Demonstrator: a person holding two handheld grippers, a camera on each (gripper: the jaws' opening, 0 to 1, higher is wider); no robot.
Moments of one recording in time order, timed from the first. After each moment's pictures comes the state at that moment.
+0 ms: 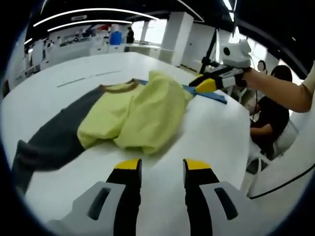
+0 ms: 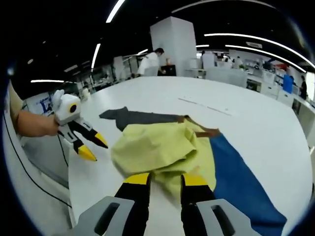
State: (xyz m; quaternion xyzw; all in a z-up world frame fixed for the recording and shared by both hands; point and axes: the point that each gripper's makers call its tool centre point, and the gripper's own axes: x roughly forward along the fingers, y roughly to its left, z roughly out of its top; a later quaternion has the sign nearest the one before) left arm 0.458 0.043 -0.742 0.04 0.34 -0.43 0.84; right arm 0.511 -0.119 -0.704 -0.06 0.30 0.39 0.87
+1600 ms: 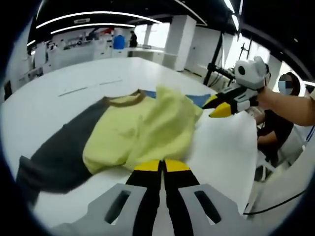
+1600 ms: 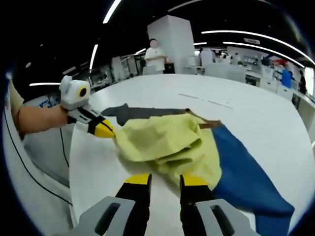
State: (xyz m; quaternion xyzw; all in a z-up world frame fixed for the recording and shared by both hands) left arm 0.505 0.039 -0.716 0.03 0.31 -0.41 0.86; right arm 0.500 -0.119 -0.717 -0.05 0.31 0.38 0.87
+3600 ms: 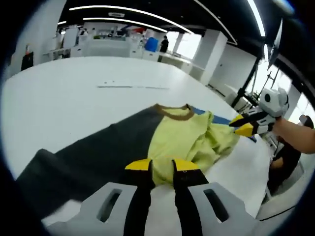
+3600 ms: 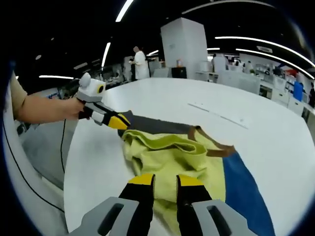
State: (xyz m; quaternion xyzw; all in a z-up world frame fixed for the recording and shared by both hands) left arm 0.565 0.112 -0.721 -0.05 0.33 -0.32 0.89; right arm 0.551 -0.069 -0.705 -0.07 0.28 0.44 0.85
